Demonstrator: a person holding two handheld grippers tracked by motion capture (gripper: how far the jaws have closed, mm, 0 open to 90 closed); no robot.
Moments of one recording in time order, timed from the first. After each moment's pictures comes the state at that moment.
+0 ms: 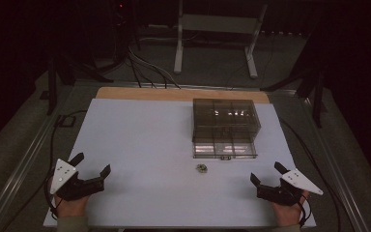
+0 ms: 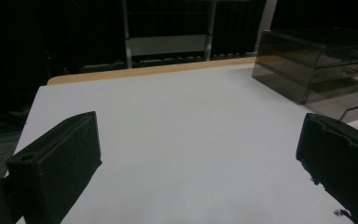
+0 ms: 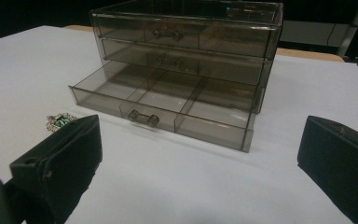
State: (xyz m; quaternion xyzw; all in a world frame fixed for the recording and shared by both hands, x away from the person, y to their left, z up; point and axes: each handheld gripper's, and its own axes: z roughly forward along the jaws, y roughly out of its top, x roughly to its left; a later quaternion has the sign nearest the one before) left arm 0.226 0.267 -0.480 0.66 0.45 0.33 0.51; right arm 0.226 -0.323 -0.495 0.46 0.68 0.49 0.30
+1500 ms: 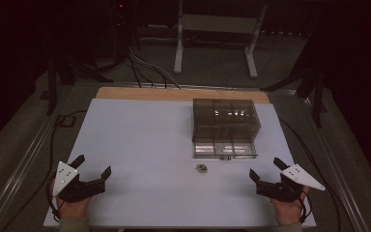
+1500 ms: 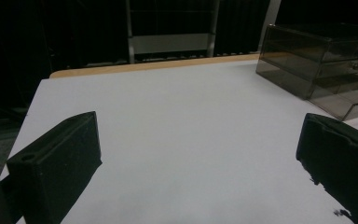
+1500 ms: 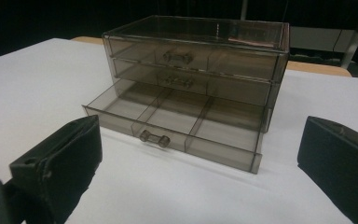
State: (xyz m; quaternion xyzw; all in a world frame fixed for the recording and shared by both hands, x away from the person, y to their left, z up) left arm 0.224 0.266 -0.490 0.65 0.45 0.33 0.51; right arm 0.229 -0.316 -0.474 0.45 0.68 0.50 0.30
